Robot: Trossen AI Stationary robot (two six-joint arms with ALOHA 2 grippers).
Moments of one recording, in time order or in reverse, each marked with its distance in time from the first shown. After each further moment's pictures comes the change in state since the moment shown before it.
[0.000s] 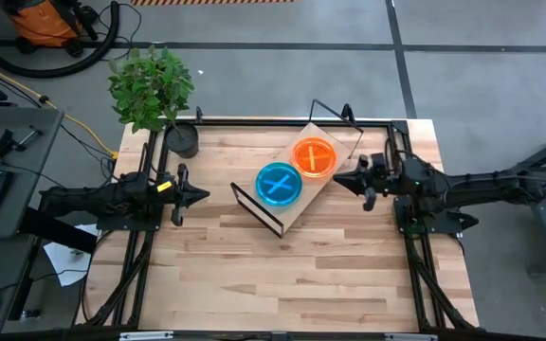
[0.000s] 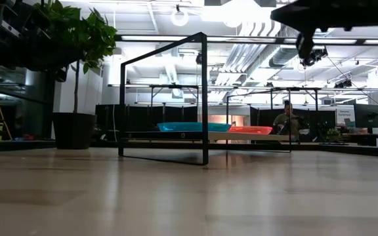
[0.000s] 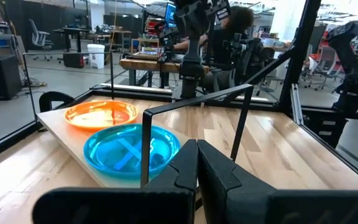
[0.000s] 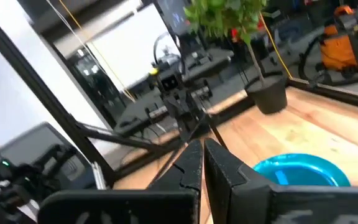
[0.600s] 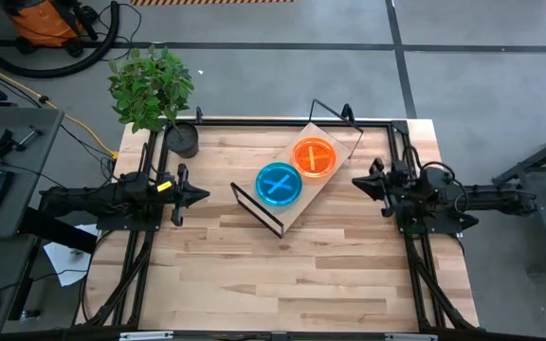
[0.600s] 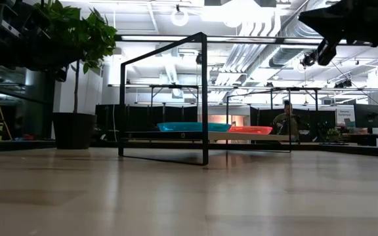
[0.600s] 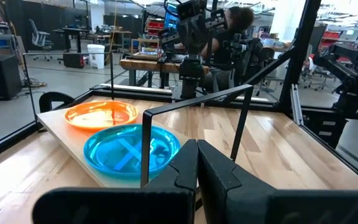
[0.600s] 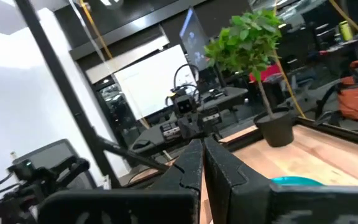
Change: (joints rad) left arm 0.000 0.000 0.001 0.000 0.000 0.000; right arm 0.000 -0.405 -0.247 0.029 -0.019 -0.096
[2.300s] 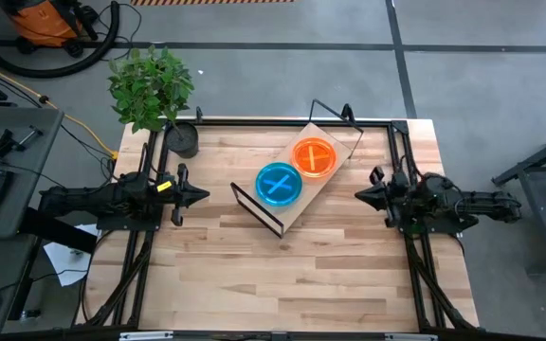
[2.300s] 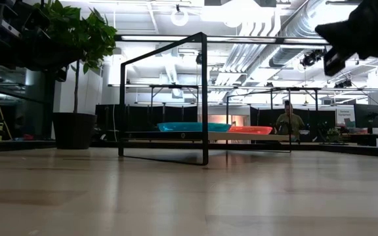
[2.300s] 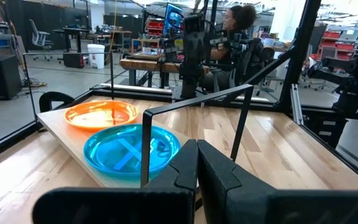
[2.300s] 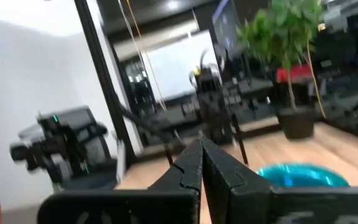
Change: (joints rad) left arm 0.000 0.001 0.000 0.000 0.000 0.000; right arm 0.000 -0.263 -0.118 -0.166 -0.141 -0.116
